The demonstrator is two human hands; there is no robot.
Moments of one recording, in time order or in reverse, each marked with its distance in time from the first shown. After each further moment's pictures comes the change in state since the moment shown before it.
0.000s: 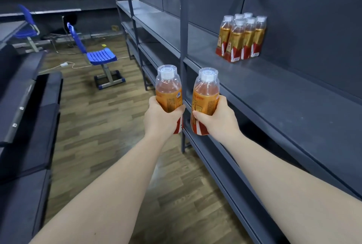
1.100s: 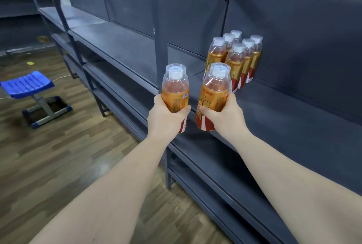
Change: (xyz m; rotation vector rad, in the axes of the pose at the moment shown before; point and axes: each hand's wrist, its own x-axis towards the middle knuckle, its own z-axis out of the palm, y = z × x) left_hand 0.310 0.040 0.100 0.035 -0.337 0.189; right_hand 0.280 -0.017 0.042 0.015 0.327 0.192
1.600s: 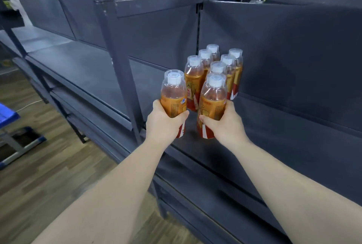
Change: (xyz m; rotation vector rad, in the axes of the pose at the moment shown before) left_hand 0.109 0.040 0.078 0.077 -0.137 0.052; right_hand 0.110 0.031 -0.023 -0.057 0.112 0.107
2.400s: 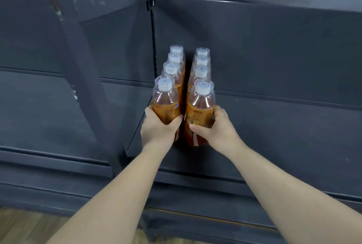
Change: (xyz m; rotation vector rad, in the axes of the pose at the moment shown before) left_hand 0.108 -0.033 0.028 -0.103 -0.362 0.130; right_hand 0.011 -0.018 0.048 -0.021 0.259 0.191
